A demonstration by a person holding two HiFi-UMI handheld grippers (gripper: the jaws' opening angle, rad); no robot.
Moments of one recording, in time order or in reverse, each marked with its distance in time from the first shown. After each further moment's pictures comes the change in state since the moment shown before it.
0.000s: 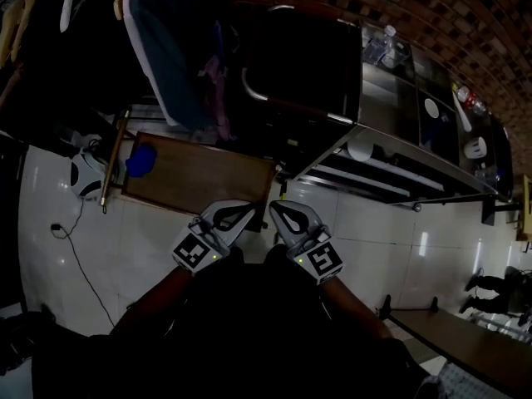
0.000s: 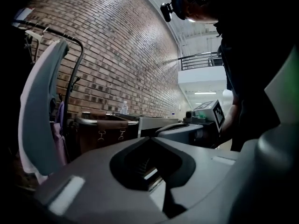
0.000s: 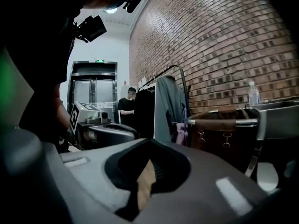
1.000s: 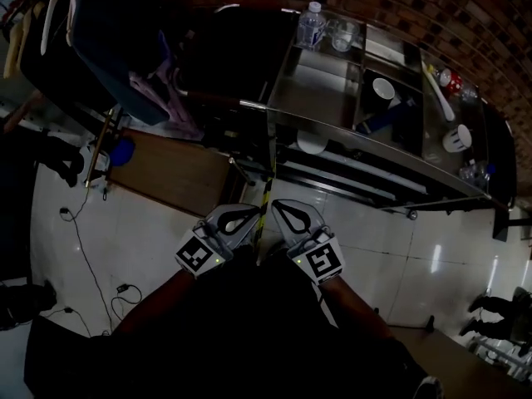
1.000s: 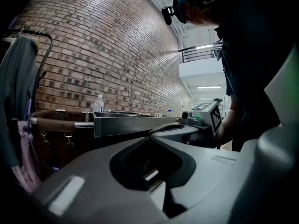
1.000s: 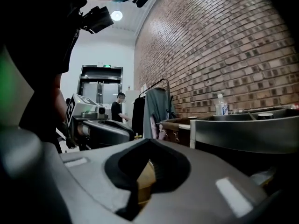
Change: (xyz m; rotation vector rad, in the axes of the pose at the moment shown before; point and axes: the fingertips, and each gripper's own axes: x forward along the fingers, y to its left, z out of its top) left arm 0.203 -0.164 0.014 0.024 0.046 0.056; right arm -0.208 -0.142 -0.020 -0.072 -0.045 0.060
